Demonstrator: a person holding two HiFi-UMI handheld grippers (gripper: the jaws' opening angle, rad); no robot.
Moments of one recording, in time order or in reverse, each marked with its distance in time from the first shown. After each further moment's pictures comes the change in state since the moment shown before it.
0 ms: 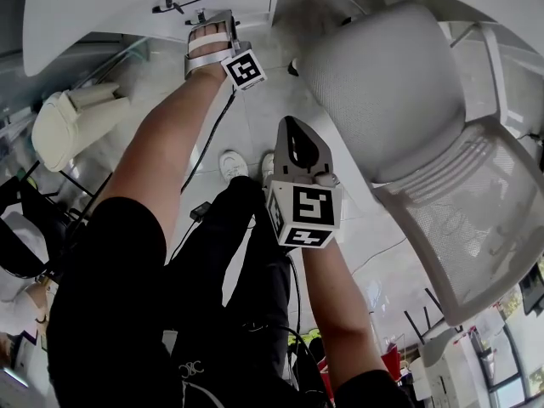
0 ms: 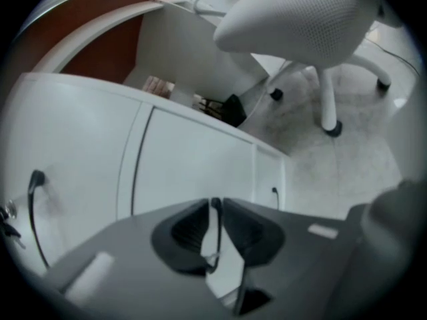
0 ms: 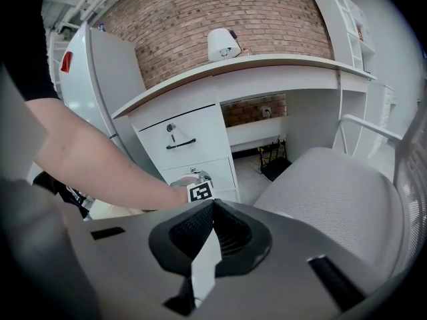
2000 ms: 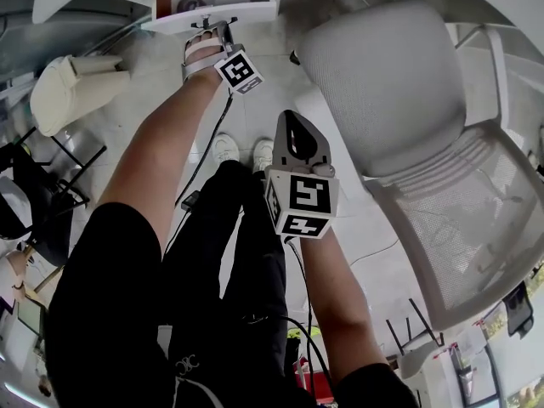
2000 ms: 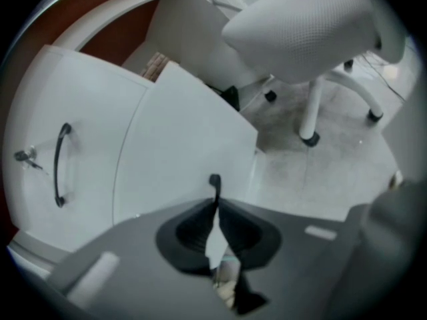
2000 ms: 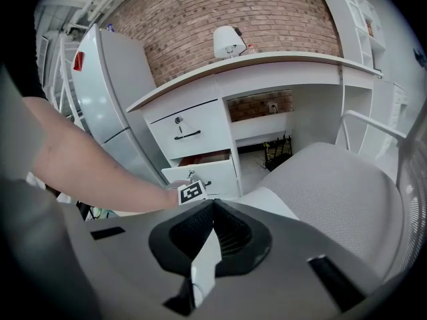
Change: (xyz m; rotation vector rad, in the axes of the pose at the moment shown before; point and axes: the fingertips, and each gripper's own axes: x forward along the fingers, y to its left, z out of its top) left arm -0.055 -0.055 -0.034 -0.156 0.142 -0.127; right arm -0.026 -0.014 -0.035 -0.044 0.043 0.074
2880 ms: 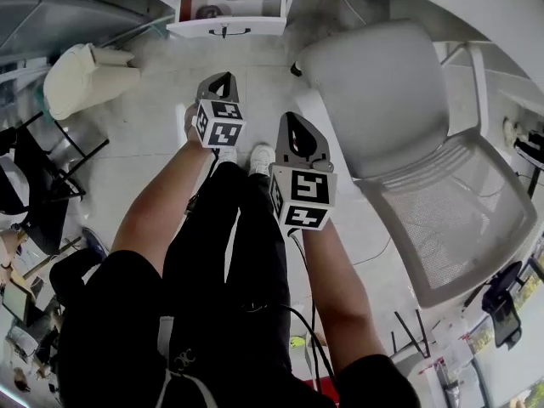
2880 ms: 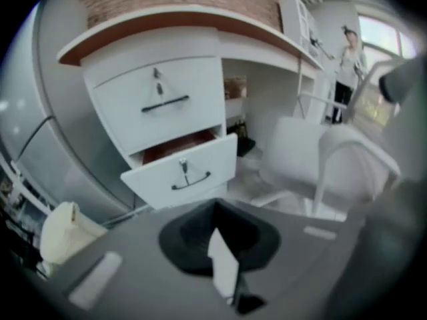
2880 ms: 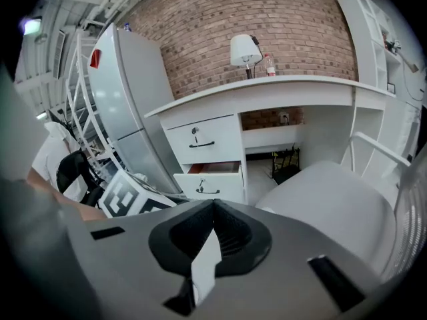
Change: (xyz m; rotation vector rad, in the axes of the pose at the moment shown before) left arm -0.169 0.011 -0.025 -0.922 -0.152 -0.353; right arm -0.033 0.021 0.027 -0.101 -0.017 0.048
